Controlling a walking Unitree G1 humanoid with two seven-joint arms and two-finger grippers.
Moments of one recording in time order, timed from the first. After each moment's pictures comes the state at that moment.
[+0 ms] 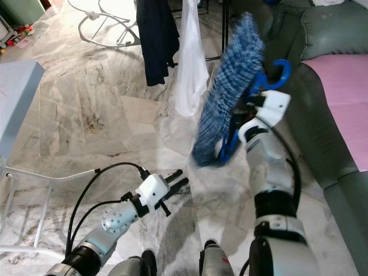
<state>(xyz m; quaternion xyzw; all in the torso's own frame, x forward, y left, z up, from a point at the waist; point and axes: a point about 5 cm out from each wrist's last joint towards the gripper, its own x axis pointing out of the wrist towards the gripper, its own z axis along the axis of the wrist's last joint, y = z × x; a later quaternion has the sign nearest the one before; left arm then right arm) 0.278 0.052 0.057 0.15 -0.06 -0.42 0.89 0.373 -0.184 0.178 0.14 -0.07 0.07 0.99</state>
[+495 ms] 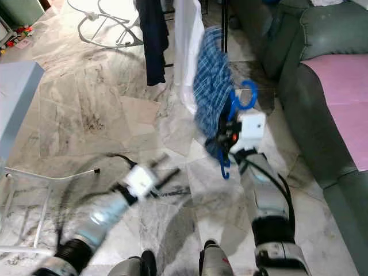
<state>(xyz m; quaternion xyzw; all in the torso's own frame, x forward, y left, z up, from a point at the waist) 0.297 0.083 0.082 0.18 -0.12 -0.37 0.90 0.343 -0.172 0.143 0.02 -0.06 0.15 0.99</state>
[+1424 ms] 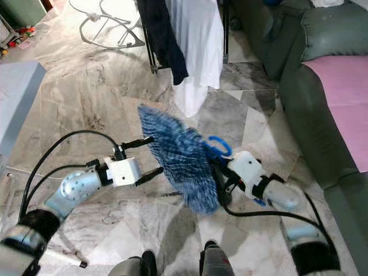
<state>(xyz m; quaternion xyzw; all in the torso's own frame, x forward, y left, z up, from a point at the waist) 0.322 0.125 0.118 0.40 -0.15 -0.45 0.79 0.300 -0.201 0.112 -0.25 0.03 0.38 0.89</state>
